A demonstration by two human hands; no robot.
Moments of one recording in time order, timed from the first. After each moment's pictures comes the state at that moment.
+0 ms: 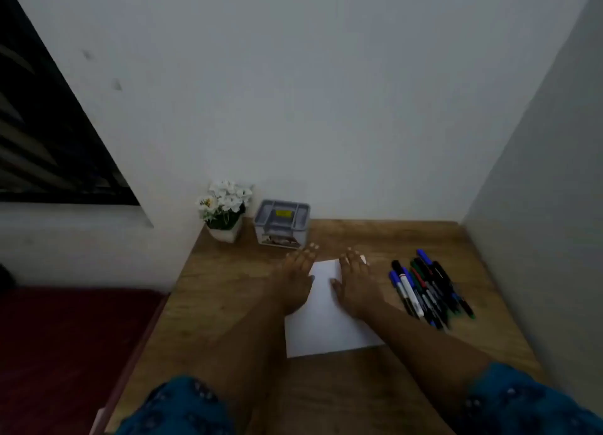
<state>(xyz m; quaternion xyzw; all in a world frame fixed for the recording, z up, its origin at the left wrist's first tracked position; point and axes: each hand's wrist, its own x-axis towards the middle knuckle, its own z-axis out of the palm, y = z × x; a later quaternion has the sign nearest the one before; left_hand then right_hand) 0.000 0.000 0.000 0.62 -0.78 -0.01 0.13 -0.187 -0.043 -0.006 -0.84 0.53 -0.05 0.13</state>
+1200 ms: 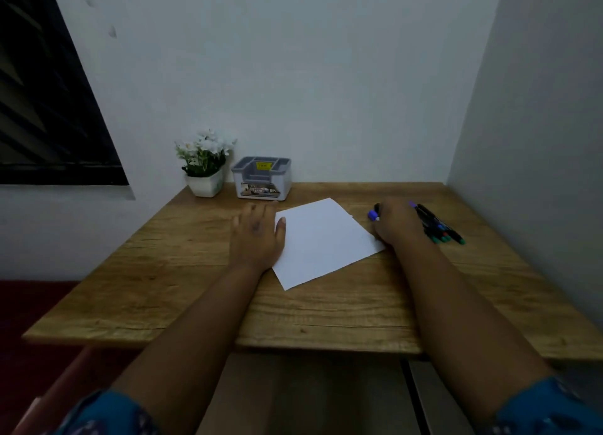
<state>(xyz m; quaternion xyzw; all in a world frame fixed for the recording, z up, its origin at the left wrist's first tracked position) -0.035 0.062 -0.053 0.71 -0.62 0.20 0.26 -0.281 -0.042 -0.020 -0.74 0.65 -0.16 0.05</state>
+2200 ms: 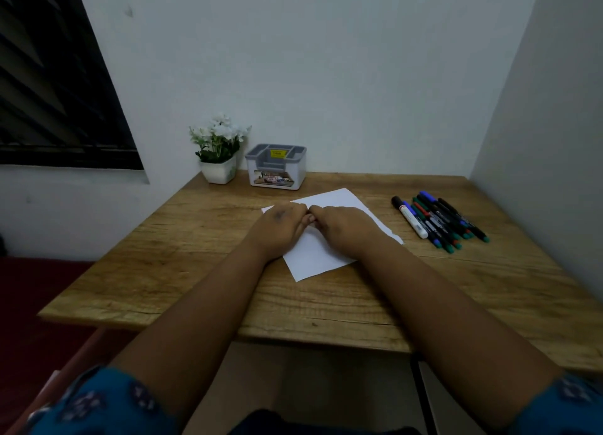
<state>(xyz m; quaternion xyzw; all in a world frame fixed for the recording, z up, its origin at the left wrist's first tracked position) -0.026 0.050 -0.054 0.58 -0.76 0.08 0.29 -0.201 0.010 -0.026 -0.94 0.33 -0.12 -0.04</state>
